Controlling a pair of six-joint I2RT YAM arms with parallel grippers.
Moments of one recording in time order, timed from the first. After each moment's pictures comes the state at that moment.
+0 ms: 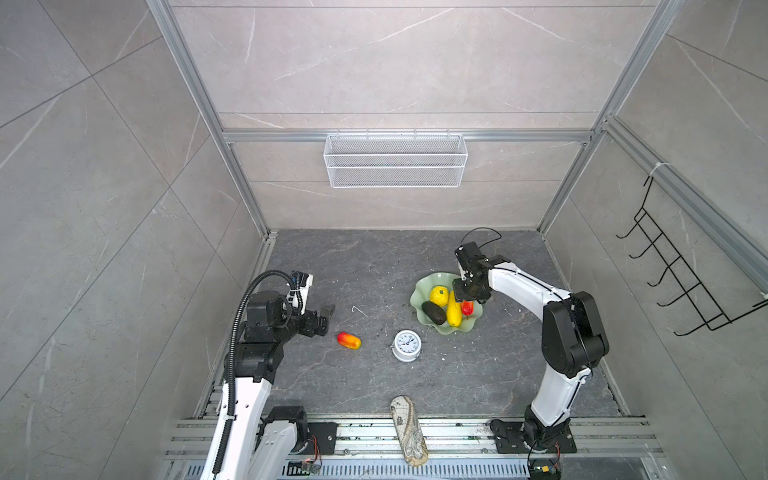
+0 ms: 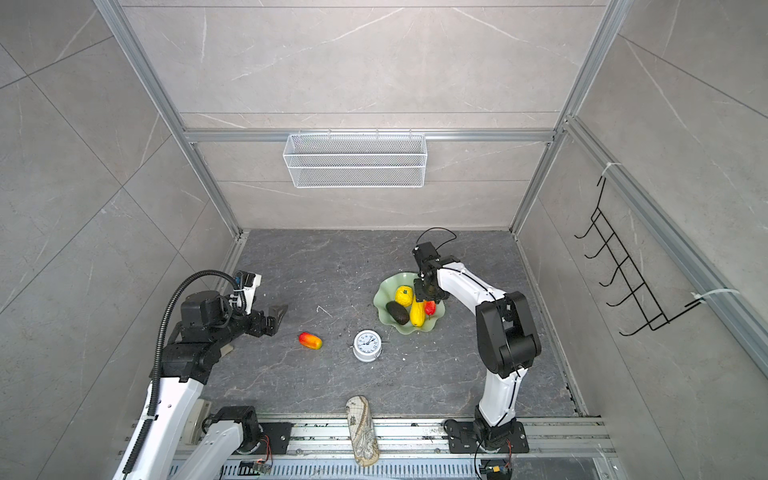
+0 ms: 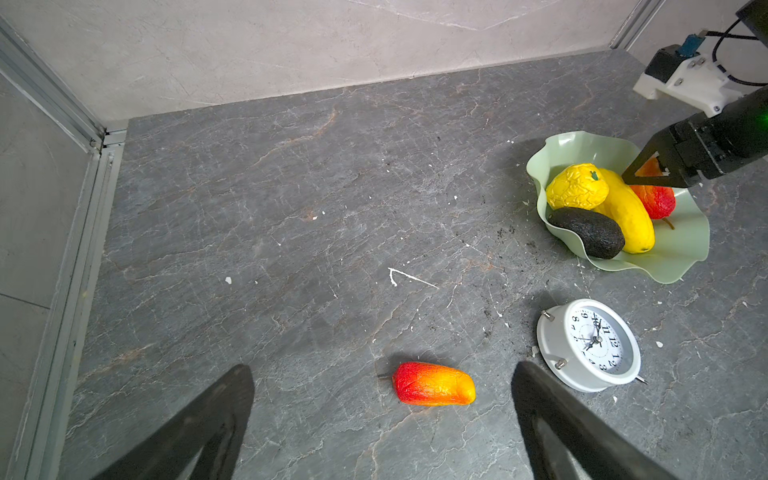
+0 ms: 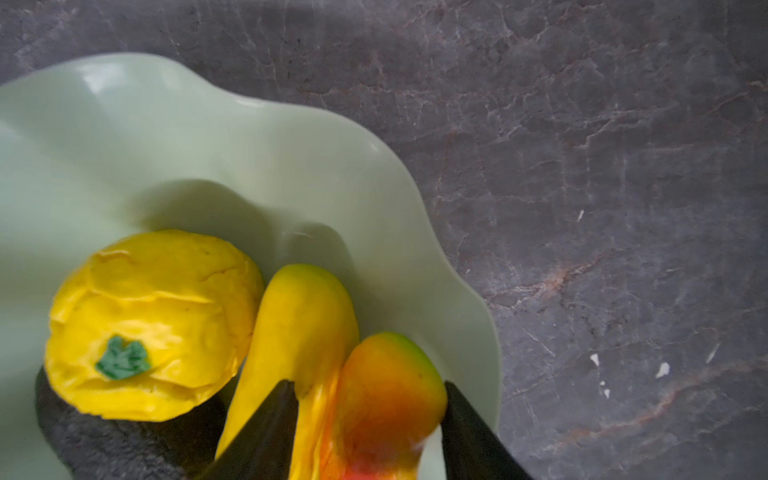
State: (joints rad) left arm -0.03 0.75 0.81 -0.64 0.32 0.16; right arm 0.35 1.85 1.39 -0.79 0.13 0.22
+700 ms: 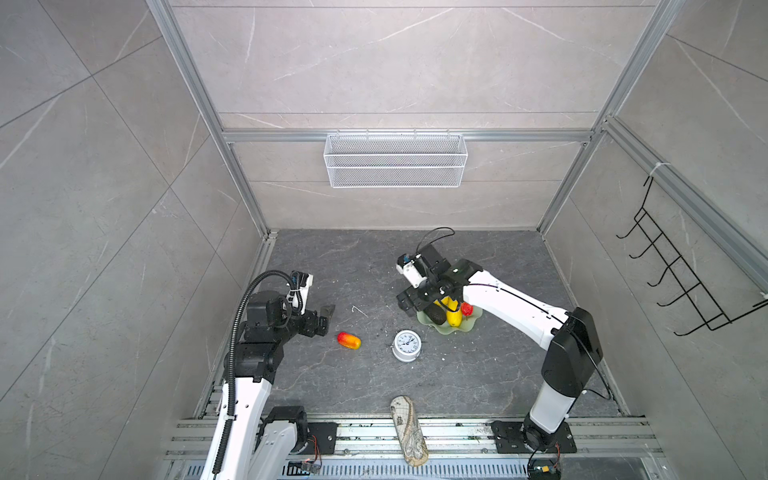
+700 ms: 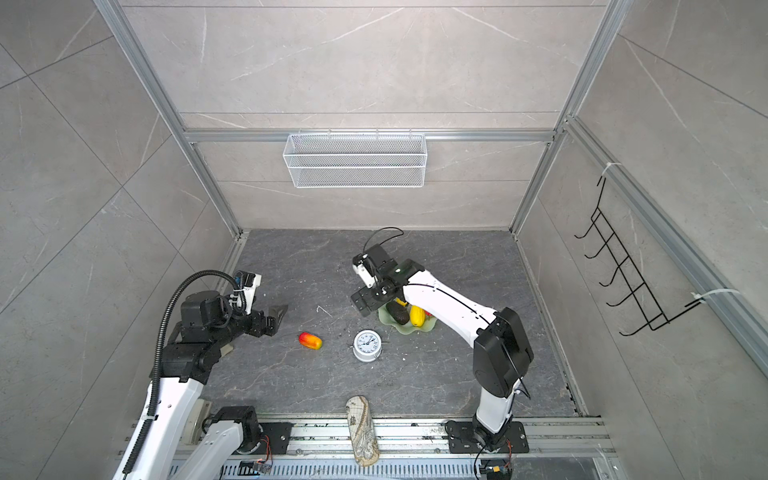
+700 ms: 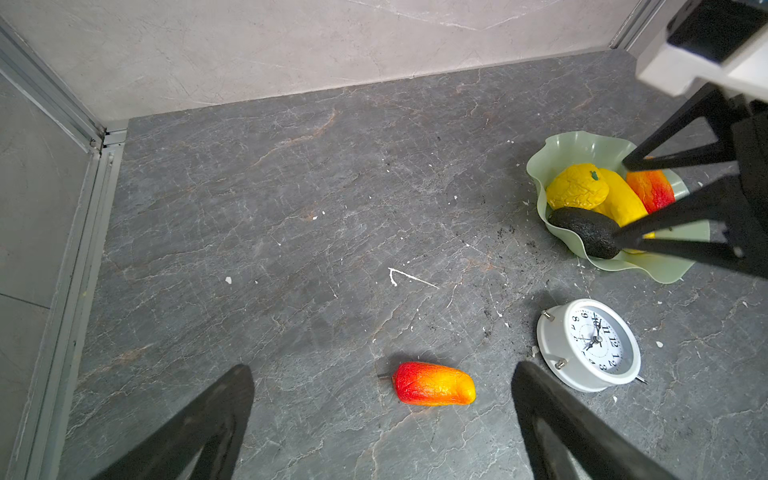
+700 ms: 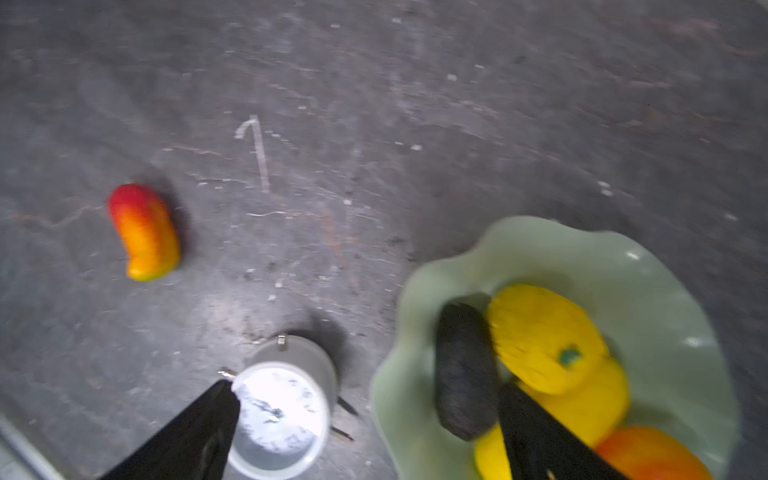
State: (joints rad) left arm -0.03 0.75 0.81 -0.64 0.32 0.16; right arm 0.77 1.81 1.58 -0.80 -0.04 0.01
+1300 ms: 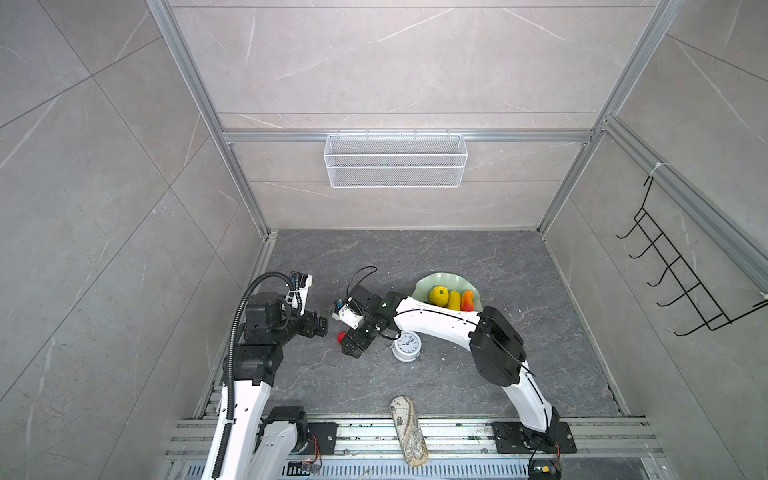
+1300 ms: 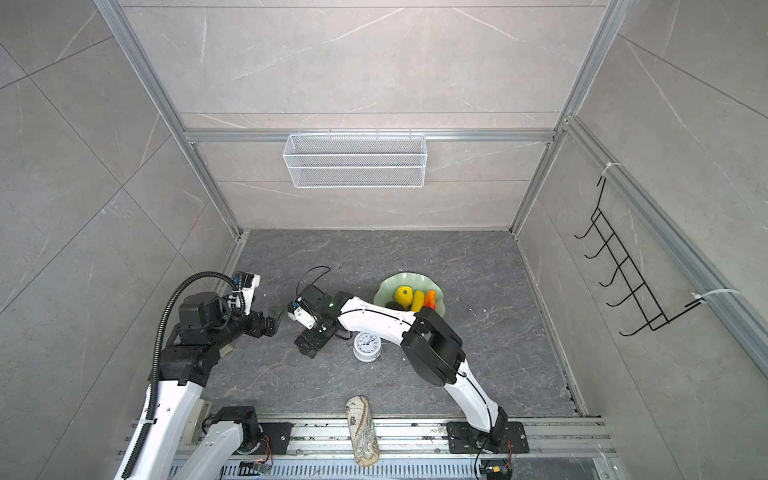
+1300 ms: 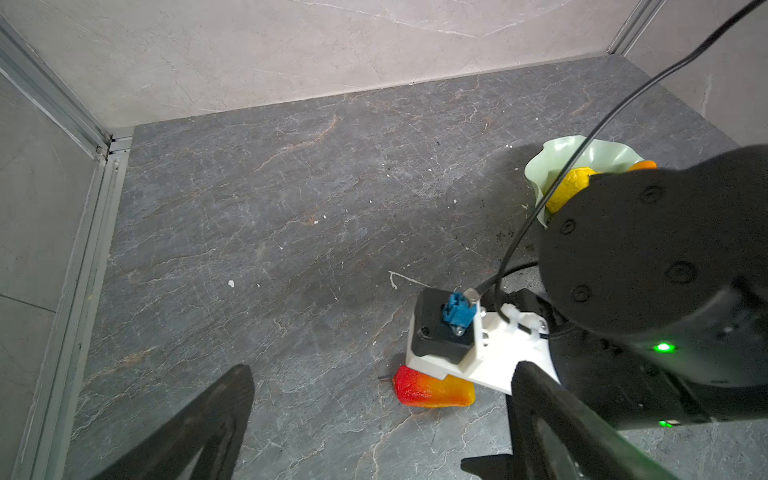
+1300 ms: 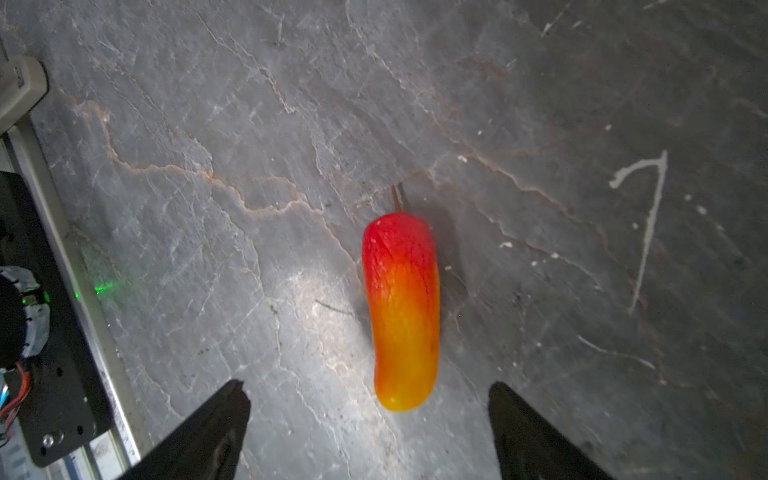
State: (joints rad) left arm -0.03 0.73 0.81 -0.64 0.32 0.16; right arm 1.03 2.24 1.86 -0.71 -0.21 0.05
